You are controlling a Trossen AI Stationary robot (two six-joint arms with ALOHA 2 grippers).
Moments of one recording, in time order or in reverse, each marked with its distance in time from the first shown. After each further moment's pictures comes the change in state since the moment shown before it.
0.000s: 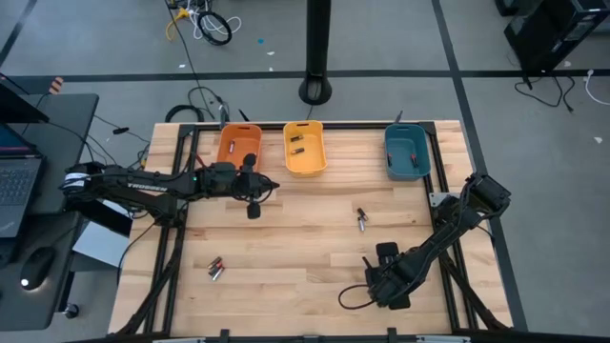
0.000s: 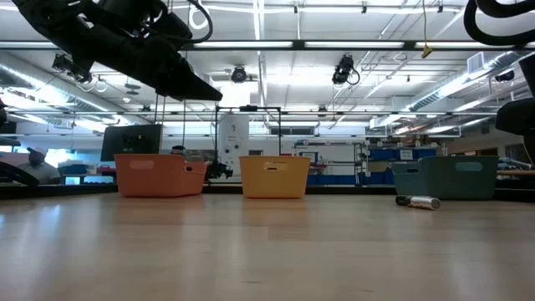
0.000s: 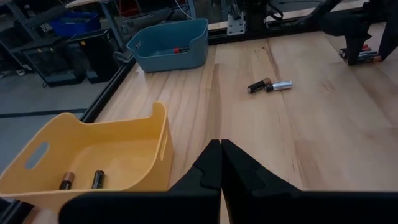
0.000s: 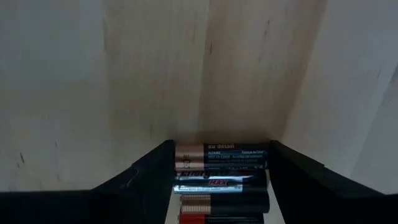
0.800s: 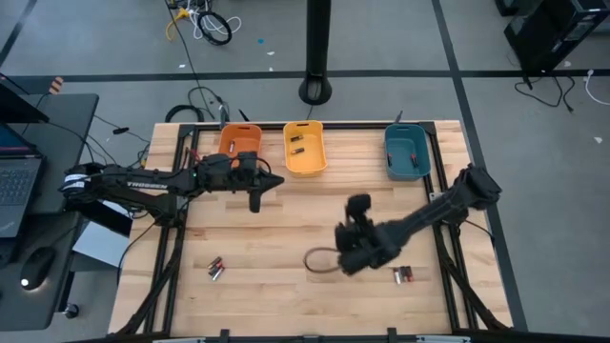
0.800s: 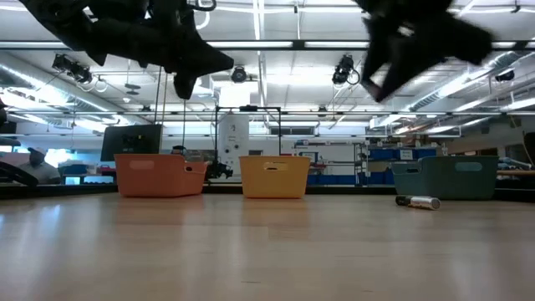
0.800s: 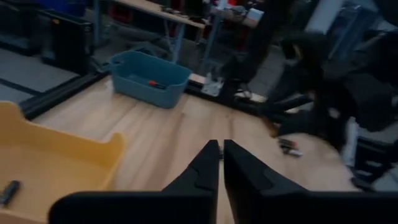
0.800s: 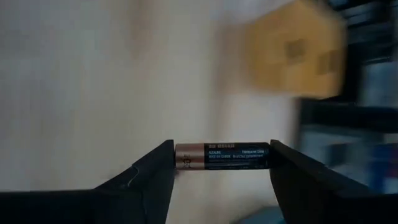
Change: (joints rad) left arm 0.042 0.000 0.042 0.142 0.137 -0.452; right arm -0.263 0.002 0.386 -0.388 0.806 -0.367
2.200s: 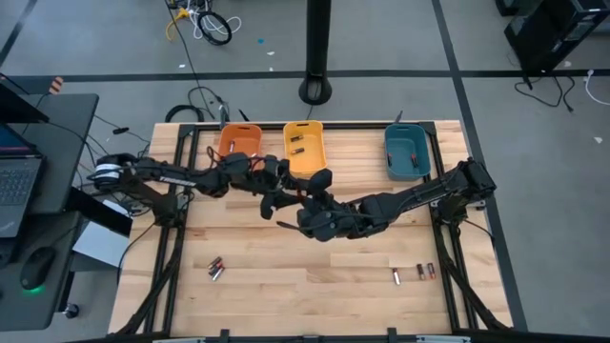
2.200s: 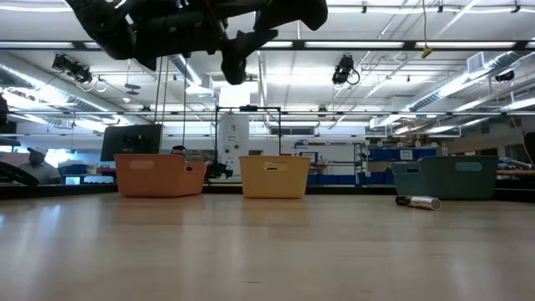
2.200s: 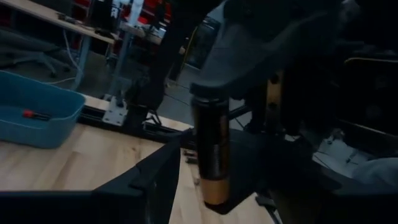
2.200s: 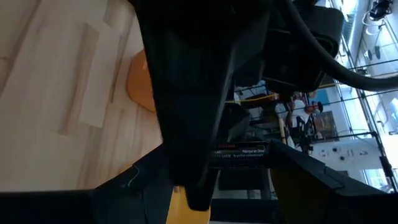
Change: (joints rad) left arm -0.030 0.324 0.168 0.371 0.316 -0.138; right arm -0.180 0.000 0.124 0.790 0.162 -0.893
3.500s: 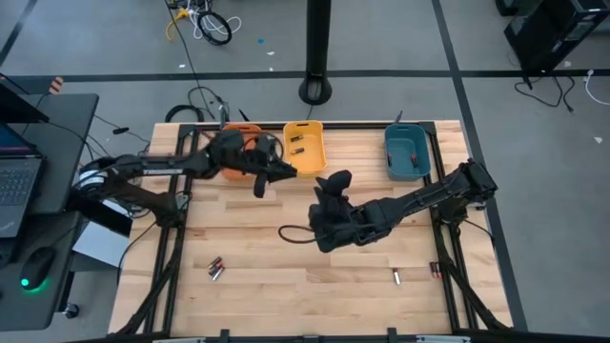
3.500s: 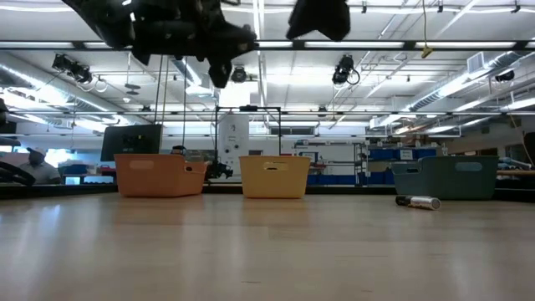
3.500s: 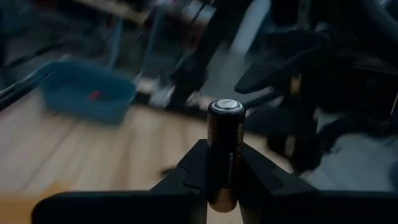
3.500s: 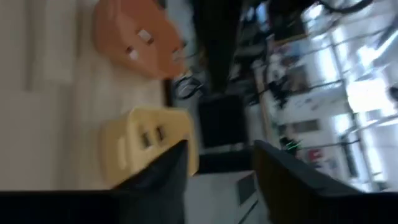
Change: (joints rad) left arm 0.208 -0.145 0.063 -0.397 0.127 0.129; right arm 0.034 -0.001 0.000 -0.323 0.204 0.366
